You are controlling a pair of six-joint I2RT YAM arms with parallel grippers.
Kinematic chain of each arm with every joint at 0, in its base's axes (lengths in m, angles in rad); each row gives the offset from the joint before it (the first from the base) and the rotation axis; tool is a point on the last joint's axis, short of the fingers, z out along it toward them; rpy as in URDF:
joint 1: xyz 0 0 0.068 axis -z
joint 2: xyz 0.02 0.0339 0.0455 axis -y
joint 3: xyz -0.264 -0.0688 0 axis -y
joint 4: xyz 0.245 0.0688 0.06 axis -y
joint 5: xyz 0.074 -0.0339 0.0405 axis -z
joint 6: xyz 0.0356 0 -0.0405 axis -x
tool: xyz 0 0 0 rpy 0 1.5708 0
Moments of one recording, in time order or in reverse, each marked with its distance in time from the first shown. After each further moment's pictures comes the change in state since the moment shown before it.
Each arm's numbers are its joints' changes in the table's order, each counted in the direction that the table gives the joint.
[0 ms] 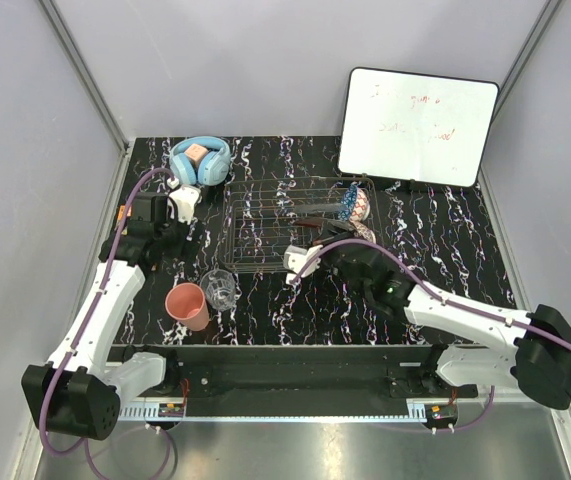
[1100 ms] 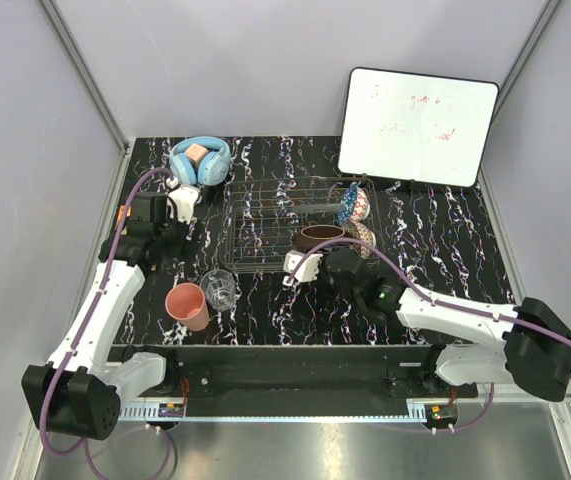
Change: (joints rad) left arm -0.005 0.000 0.000 0.004 0.000 0.000; right arm -0.051 -0.066 -0.037 -0.119 0.060 -0.322
